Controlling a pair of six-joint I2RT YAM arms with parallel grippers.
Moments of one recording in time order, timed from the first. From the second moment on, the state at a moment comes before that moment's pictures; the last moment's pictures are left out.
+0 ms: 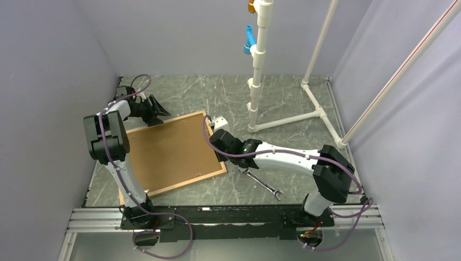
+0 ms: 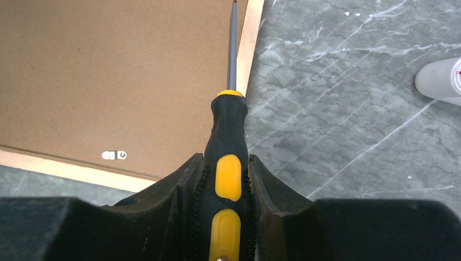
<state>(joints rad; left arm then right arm) 0.25 2.02 1.38 -0.44 0.71 -0.38 1.07 1.61 1.10 -0.29 0.39 0.41</state>
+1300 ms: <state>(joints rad) 0.27 2.07 1.45 -0.52 0.71 -0.33 1.06 1.88 1.21 -0.21 0.41 0.32</state>
